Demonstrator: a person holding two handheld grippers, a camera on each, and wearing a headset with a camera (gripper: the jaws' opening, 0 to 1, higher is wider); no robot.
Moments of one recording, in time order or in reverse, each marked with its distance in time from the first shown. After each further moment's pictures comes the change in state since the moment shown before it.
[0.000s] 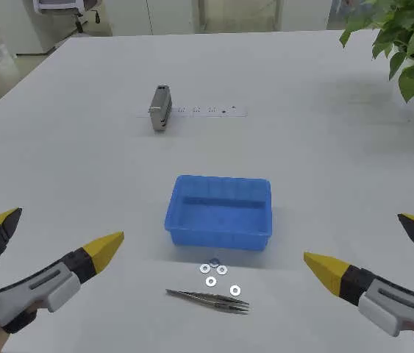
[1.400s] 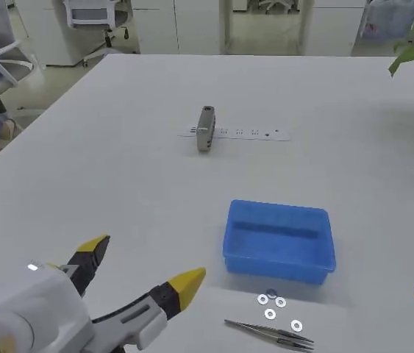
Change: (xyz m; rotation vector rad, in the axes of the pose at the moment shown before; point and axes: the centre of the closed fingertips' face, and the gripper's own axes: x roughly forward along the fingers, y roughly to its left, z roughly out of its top) left arm -0.001 0.005 -0.003 -0.017 0.012 0.009; right arm -0.003 -0.007 -0.005 0.015 0.021 -0.021
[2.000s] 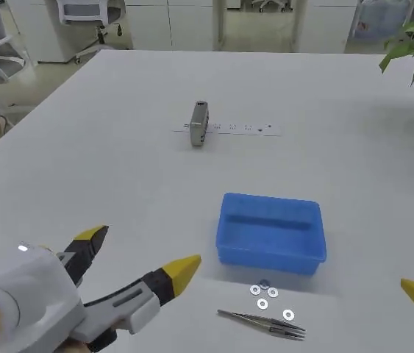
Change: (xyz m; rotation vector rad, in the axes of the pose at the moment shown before) left arm 0.002 -0.011 -0.006 -0.057 0.070 -0.087; right arm 0.001 0.018 -0.001 -0.138 0.090 0.048
